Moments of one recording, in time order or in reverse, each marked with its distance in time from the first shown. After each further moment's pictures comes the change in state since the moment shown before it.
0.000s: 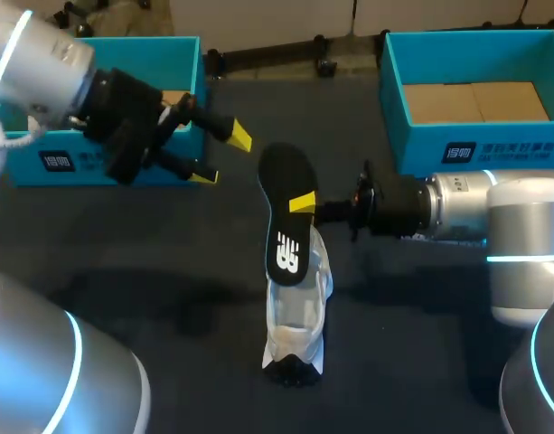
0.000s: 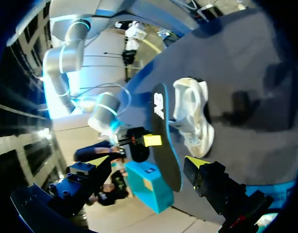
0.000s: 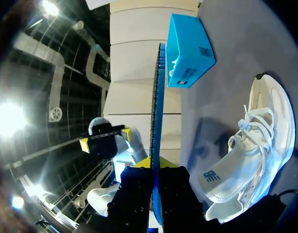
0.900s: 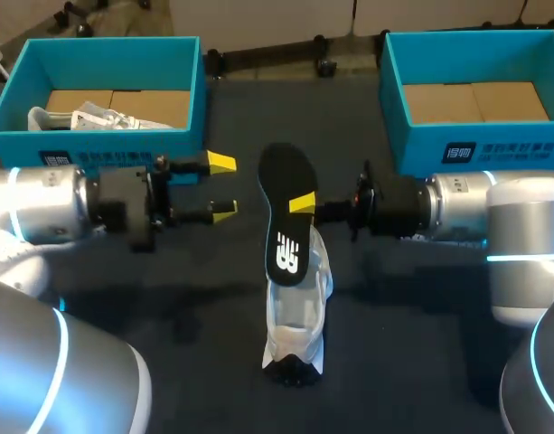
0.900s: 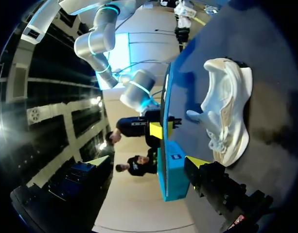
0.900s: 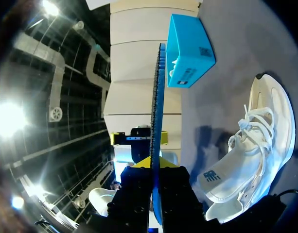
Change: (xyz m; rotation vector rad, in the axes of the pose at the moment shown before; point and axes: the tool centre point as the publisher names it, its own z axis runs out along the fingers) left arm 0.052 0.004 0.033 -0.229 -0.512 -0.196; right arm 0.000 0.000 0.000 -0.002 0.002 -0.001
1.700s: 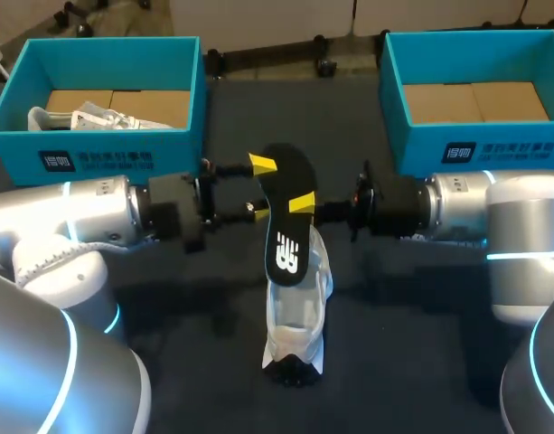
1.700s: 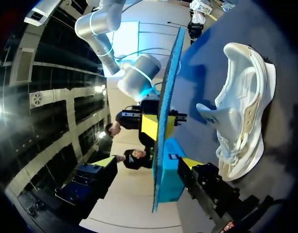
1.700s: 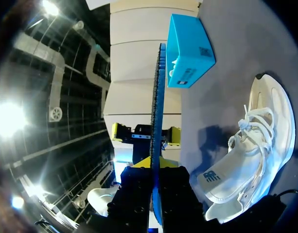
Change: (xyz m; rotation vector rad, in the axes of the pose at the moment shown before) left arm 0.021 0.008 0.056 -0.056 0.006 -0.094; right arm 0.000 0.000 0.001 0.001 -0.001 0.000
